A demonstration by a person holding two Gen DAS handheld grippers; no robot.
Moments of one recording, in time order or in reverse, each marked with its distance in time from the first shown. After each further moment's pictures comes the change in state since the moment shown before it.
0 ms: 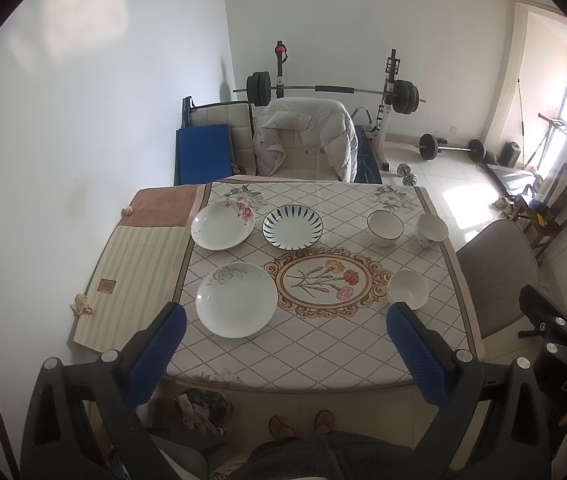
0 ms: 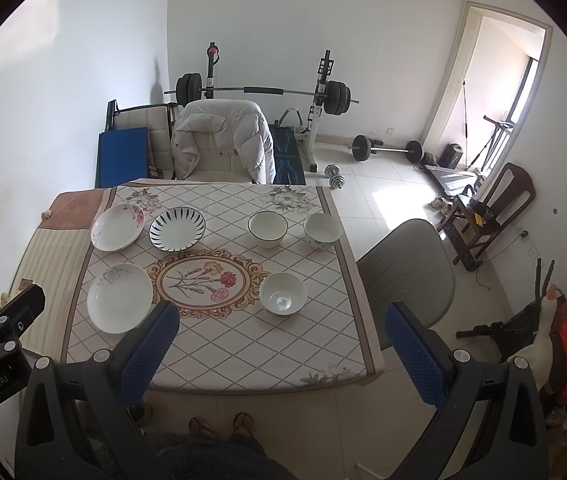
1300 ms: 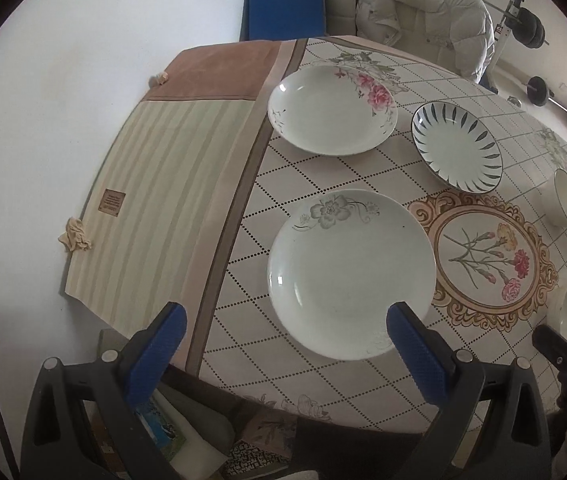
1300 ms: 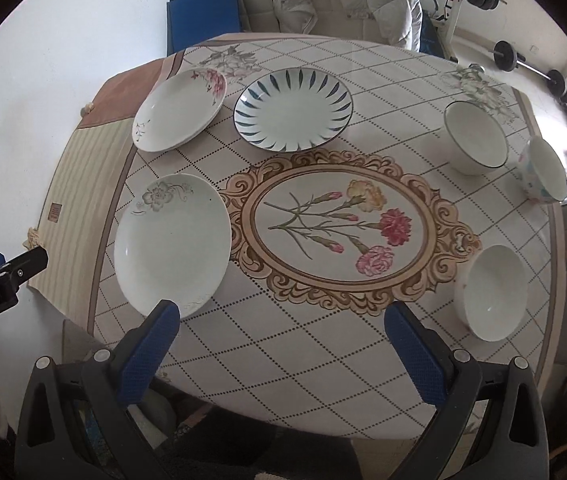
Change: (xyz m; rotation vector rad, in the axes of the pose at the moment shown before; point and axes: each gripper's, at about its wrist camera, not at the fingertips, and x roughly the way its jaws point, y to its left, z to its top) left arm 0.344 0.171 -0.014 -0.173 0.477 0.189; right arm 0.385 0.205 -0.010 -0.133 0.494 0.417
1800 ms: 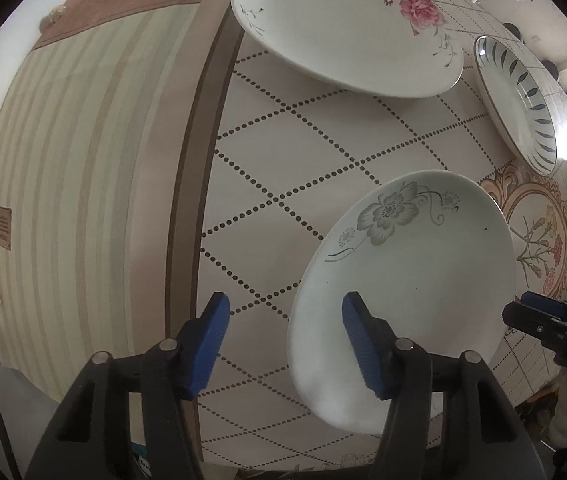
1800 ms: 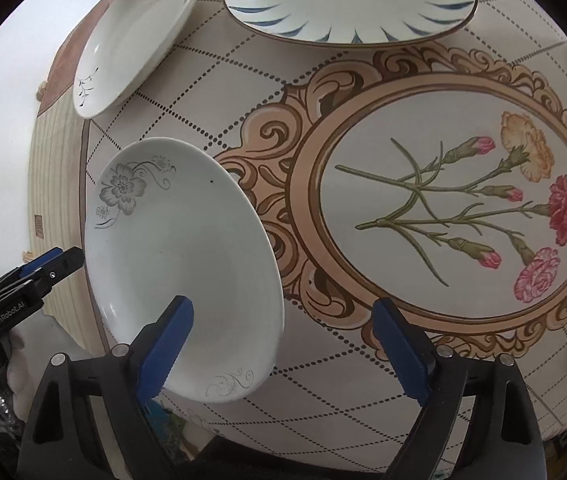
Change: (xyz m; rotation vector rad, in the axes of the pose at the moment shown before) left arm 0.175 0.041 0.061 0.108 0.281 -0.229; right arm 0.187 0.032 0.055 0.168 0.339 0.152
